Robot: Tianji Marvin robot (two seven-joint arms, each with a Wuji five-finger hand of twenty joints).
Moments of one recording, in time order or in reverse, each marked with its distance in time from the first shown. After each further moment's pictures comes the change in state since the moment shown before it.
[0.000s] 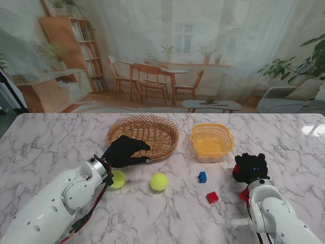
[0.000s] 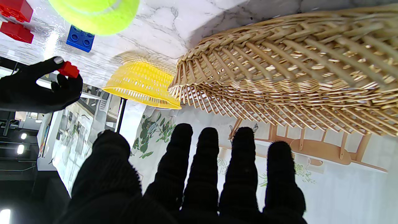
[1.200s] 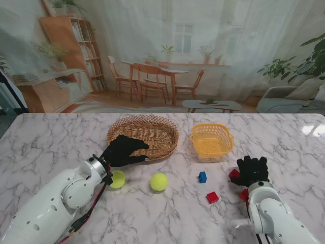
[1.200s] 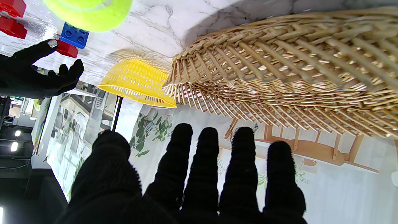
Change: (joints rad) left arm -0.003 -0.001 -0.006 0.009 -0.014 0.008 -0.002; right arm 0.026 0.009 -0.045 0.052 0.009 0.073 0.054; left_hand 0.000 0.000 0.000 0.000 0.000 0.000 0.000 0.000 0.000 0.000 0.000 0.000 0.000 0.000 0.000 0.000 0.000 0.000 0.000 0.000; right_hand -0.151 0.097 -0.167 0.108 -0.076 0.048 -0.415 0.105 -0.166 0.037 -0.141 -0.096 -0.183 0.026 -0.194 -0.076 -0.143 0.001 -0.104 0.000
